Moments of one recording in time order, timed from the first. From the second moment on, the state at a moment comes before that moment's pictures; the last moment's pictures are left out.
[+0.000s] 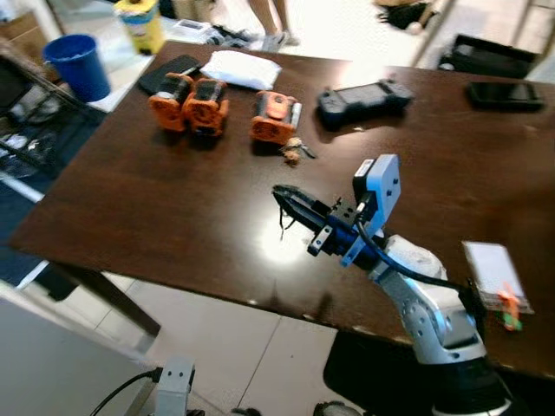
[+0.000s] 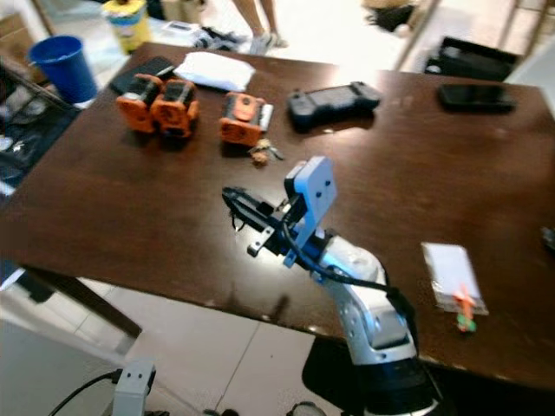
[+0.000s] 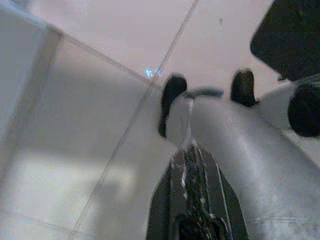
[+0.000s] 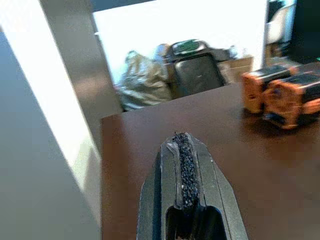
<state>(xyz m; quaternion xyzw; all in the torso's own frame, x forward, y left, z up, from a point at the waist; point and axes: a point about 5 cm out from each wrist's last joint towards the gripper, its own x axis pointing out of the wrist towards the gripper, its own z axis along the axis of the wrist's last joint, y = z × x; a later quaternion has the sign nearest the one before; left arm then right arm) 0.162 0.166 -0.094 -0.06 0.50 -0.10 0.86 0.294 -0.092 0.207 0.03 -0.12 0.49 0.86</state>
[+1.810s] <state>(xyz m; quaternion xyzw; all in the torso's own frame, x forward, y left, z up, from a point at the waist) 0.165 0.174 -0.092 -0.04 0.49 -0.09 0.87 0.291 -0.086 0.235 0.01 -0.16 0.52 0.84</state>
